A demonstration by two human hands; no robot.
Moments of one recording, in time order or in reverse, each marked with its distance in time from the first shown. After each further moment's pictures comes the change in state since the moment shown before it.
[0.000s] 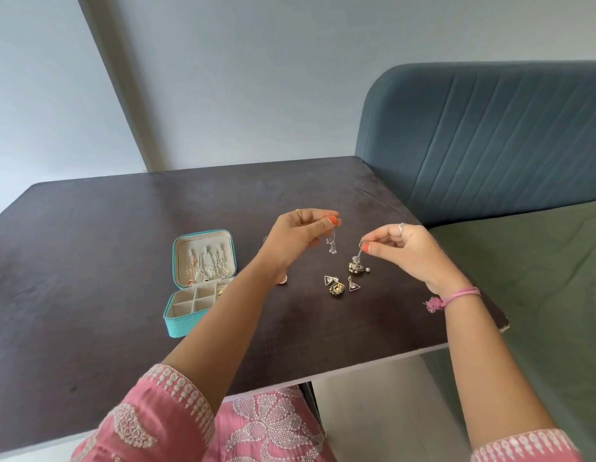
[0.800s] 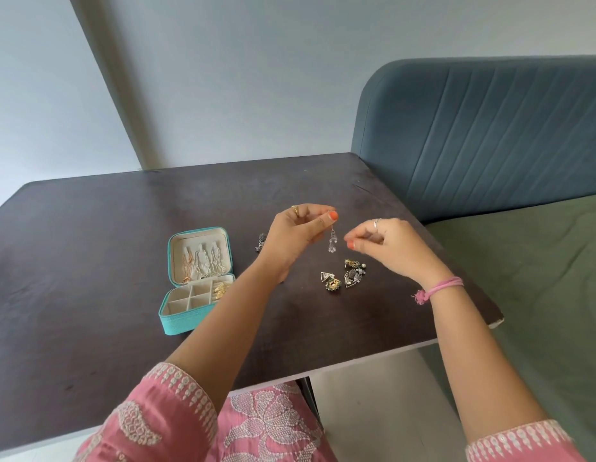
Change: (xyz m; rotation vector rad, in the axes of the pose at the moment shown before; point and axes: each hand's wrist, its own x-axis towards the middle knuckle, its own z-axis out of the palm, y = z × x) left_hand -0.001 -0.004 0.010 -0.083 0.070 0.069; right_hand 0.006 -0.012 0.011 -0.313 -0.033 -0.120
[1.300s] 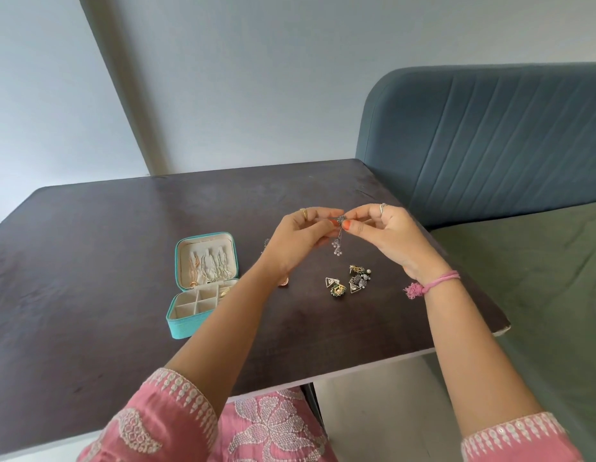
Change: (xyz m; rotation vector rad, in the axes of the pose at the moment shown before) left_hand -0.001 0.009 -0.006 0.045 -0.102 0.014; right_hand 0.013 -0.024 0.002 0.439 0.077 0.018
